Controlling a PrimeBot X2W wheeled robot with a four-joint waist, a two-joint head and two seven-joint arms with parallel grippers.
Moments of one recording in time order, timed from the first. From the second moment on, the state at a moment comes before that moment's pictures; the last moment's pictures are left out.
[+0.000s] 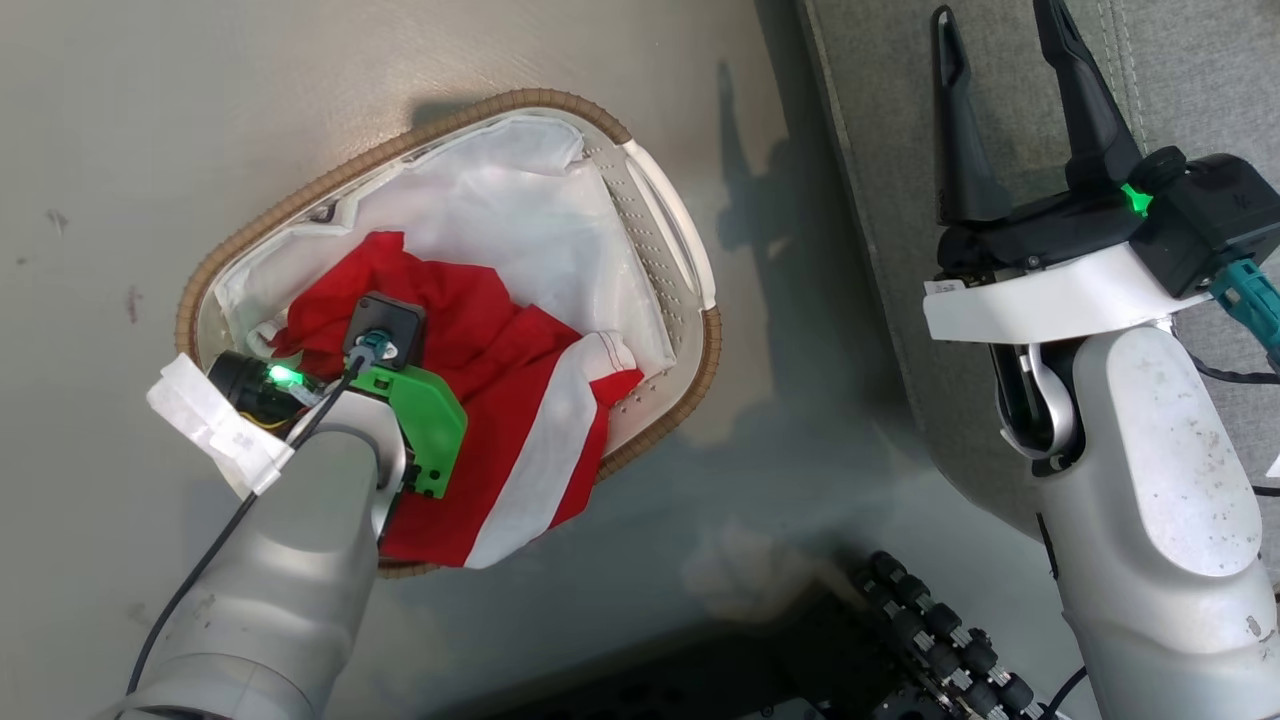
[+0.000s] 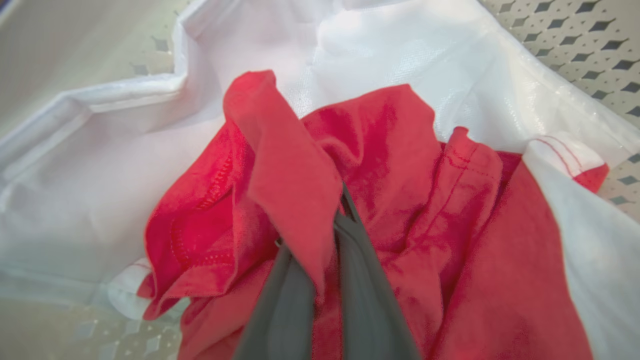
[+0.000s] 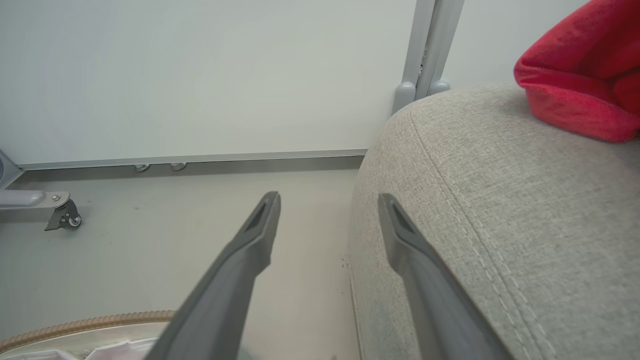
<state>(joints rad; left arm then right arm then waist) -0.86 0.07 -0.53 1.26 -0.19 -0.08 -0.22 -0.59 -0.05 0.11 0.05 0.20 0.13 -0.26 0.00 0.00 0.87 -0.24</state>
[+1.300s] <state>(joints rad) -0.56 0.13 -0.60 0.60 -0.21 -0.12 -0.26 -0.29 -0.05 0.08 0.21 0.09 0.13 -0.26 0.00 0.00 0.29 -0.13</state>
